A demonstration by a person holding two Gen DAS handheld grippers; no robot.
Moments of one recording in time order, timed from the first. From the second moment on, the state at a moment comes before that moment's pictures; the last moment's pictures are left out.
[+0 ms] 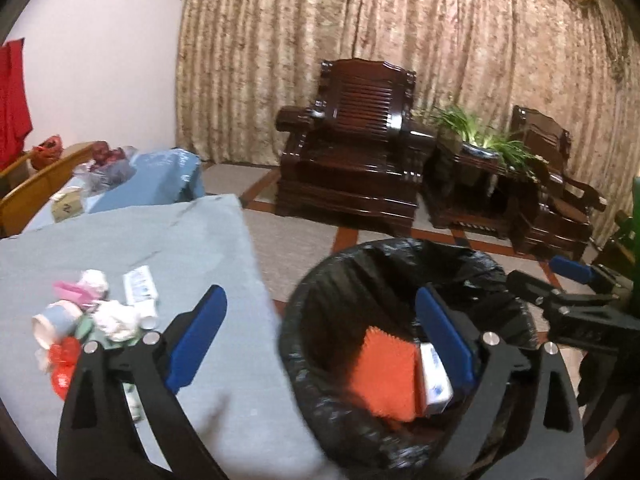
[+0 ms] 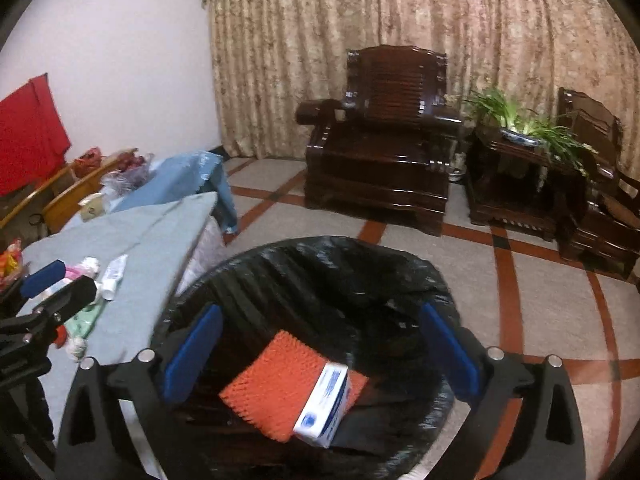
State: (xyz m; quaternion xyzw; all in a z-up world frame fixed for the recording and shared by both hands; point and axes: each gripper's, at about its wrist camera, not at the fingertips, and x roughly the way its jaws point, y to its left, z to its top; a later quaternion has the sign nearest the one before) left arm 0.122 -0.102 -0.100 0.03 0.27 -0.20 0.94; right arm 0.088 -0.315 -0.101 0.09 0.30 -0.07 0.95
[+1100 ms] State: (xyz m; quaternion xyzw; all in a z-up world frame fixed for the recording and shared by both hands) left arm 0.098 0.152 -0.104 -0.02 0.28 0.06 0.96; right arm 0.146 -0.098 -0.107 0.03 0.29 0.13 0.95
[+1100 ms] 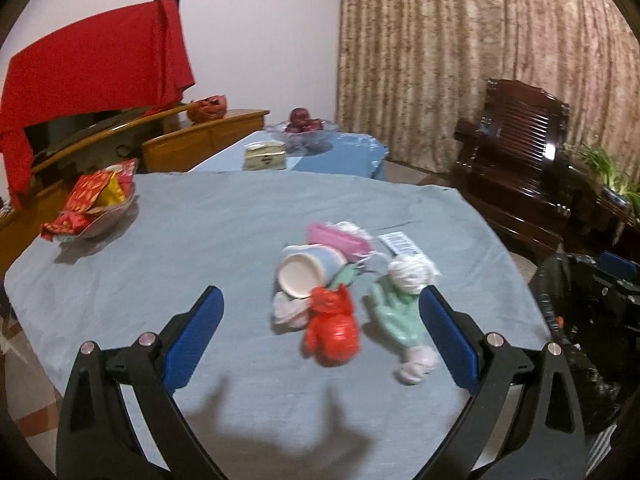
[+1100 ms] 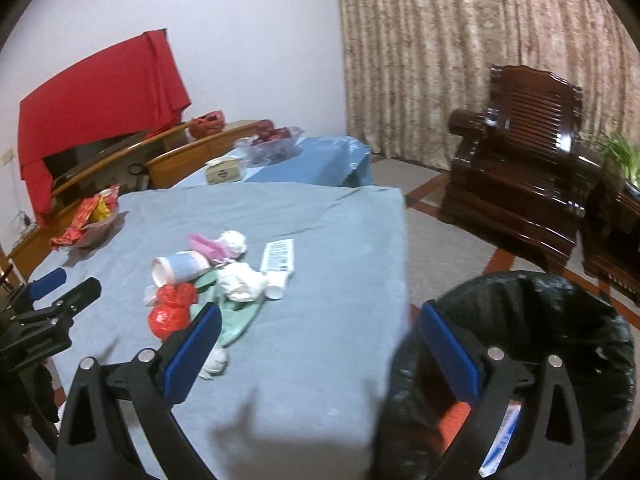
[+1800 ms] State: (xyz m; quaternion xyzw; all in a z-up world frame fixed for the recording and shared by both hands) left arm 0.122 0.207 -0.155 -0.04 0.33 0.09 0.94; right arm 0.197 0.006 -0.184 0.00 0.37 0.19 0.91
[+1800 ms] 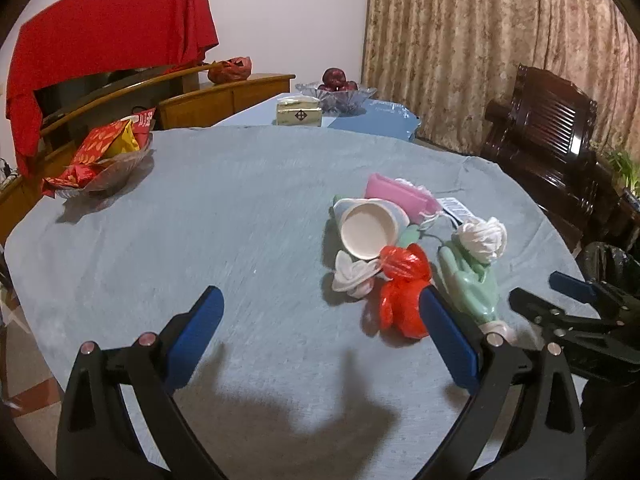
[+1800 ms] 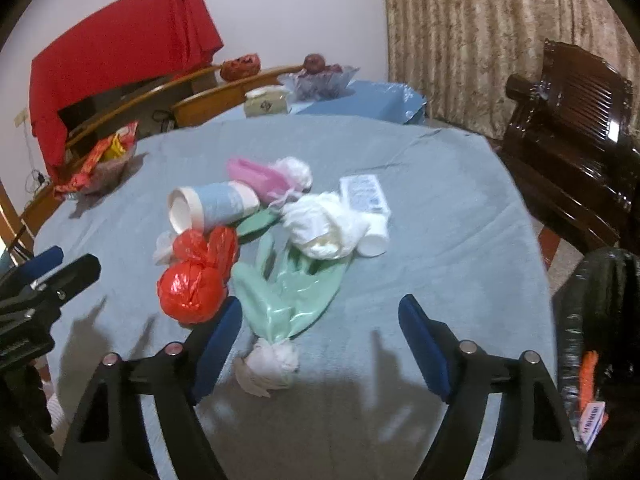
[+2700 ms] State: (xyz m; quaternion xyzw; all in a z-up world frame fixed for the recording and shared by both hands) left arm 0.134 0.191 -0.171 -0.05 0.35 0.05 0.94; right arm 0.210 0.026 -0.207 0.00 0.42 0.23 0.88
